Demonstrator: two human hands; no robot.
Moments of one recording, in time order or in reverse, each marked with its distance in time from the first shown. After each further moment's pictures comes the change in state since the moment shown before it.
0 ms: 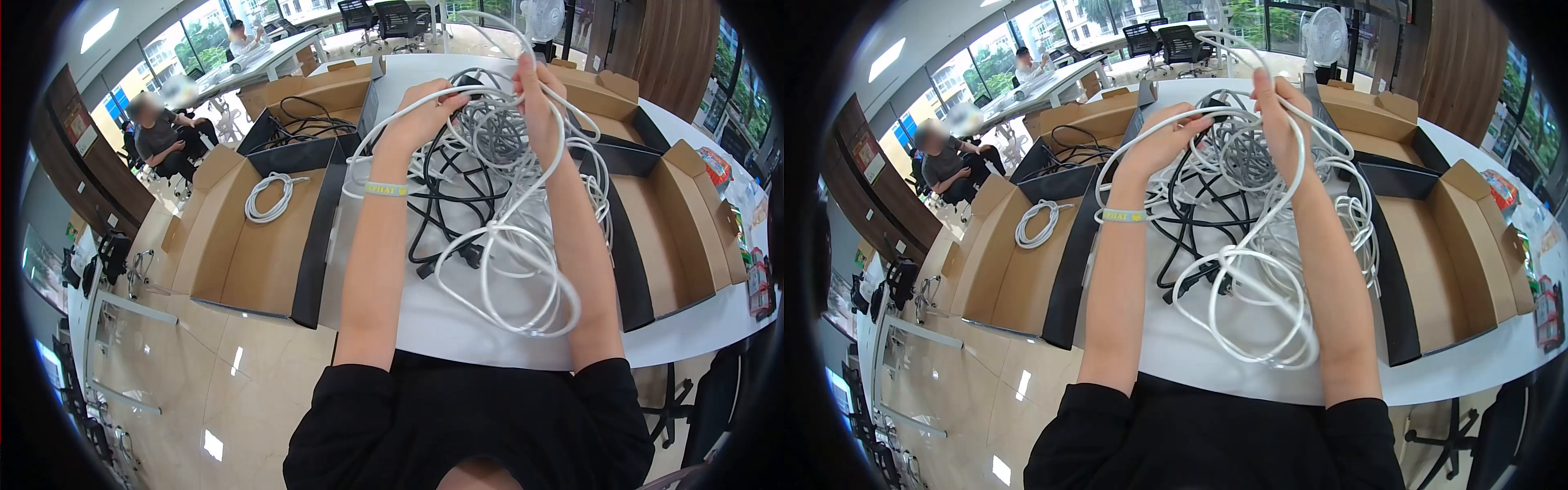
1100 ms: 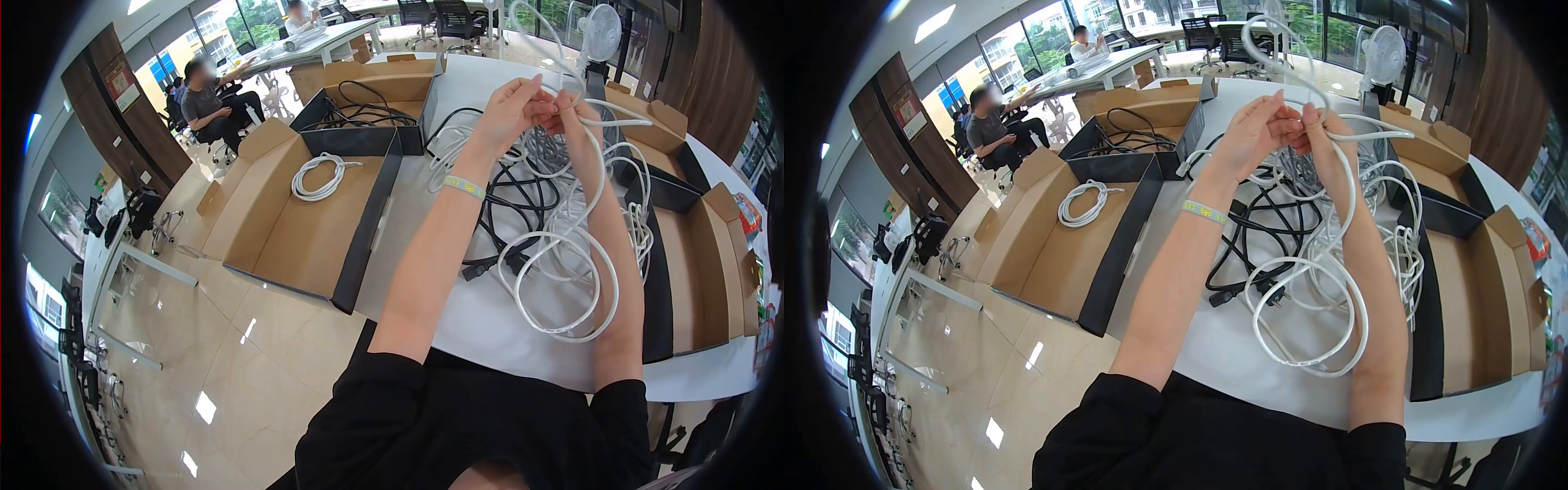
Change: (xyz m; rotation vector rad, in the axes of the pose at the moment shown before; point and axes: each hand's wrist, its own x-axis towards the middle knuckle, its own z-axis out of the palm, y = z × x) left_hand 0.011 0.003 0.026 -1.313 -0.017 -0.038; right_hand -0.009 0.019 0.018 -0.005 -0.243 0.045
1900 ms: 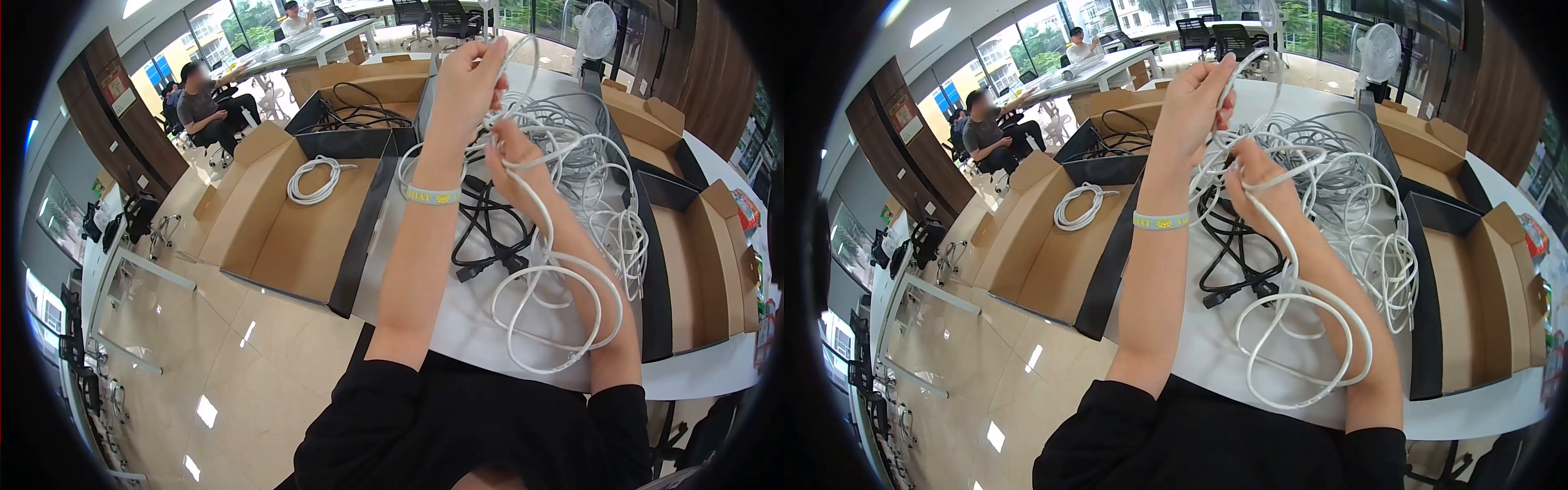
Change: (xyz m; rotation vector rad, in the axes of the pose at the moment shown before) left_hand -0.029 0.070 0.031 0.597 0.246 0.200; right_hand -0.048 -0.004 0.053 -0.593 -0.252 -0.381
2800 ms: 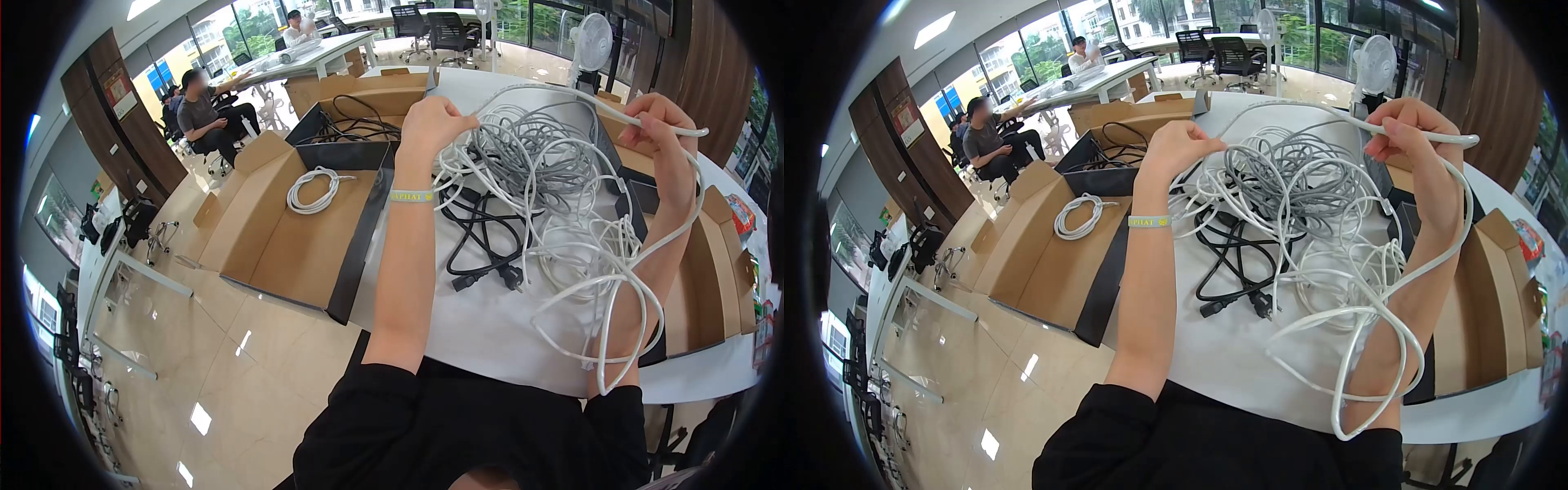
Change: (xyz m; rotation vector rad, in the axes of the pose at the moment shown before) left_hand 0.007 -0.034 -0.048 1.055 0.037 -0.199; right_hand 0.017 -0.005 -0.181 0.534 0.148 0.213
